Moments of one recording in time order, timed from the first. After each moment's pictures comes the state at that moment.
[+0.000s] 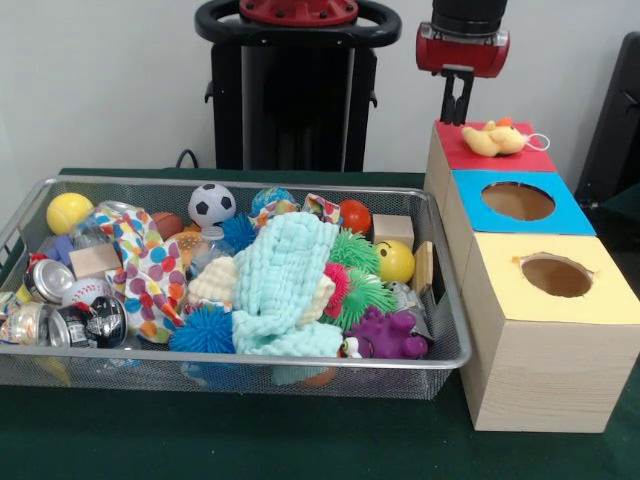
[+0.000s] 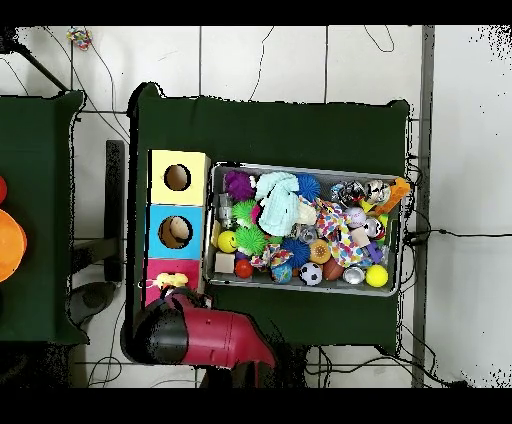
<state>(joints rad) 0.06 -0.89 -0.07 2.17 0.15 0.32 1.84</state>
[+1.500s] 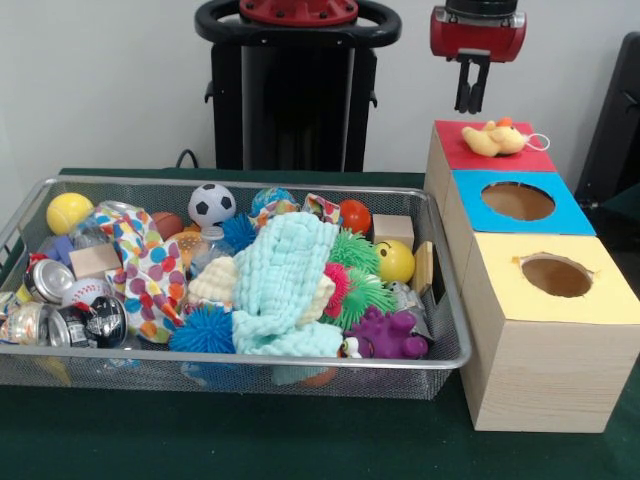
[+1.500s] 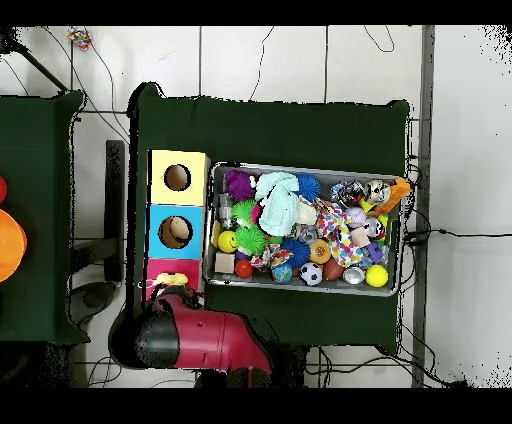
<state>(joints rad) 0.08 -0.94 -0.06 2.16 0.15 0.35 1.84</state>
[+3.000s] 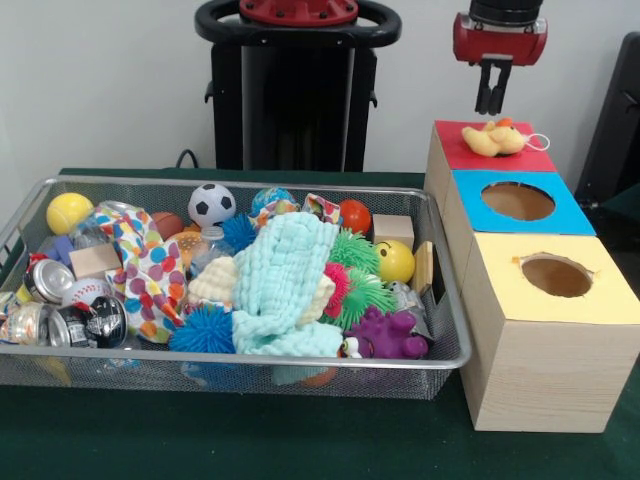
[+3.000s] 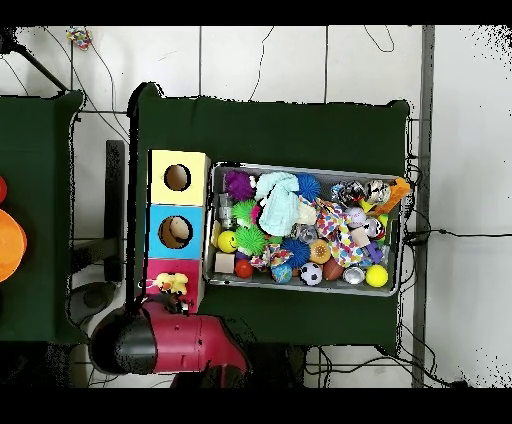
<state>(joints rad) 0.15 -0.91 -0.06 2.16 0.15 0.35 1.84</state>
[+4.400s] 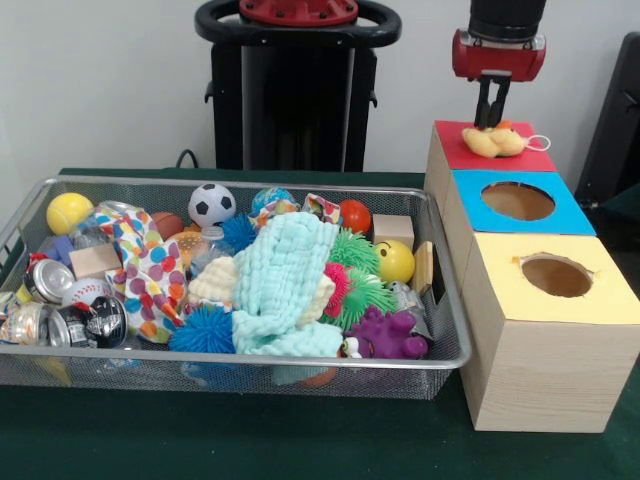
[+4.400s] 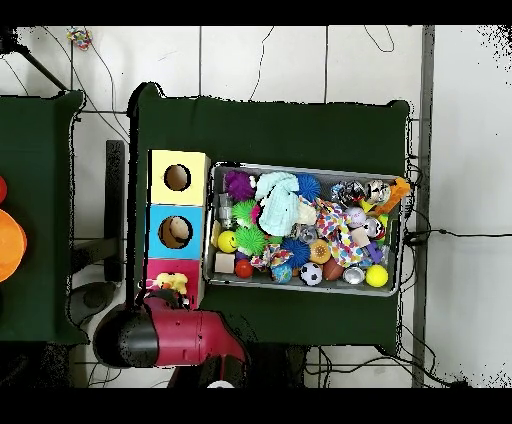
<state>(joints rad) 0.15 -0.86 -0.06 2.14 0.15 0.29 1.84</state>
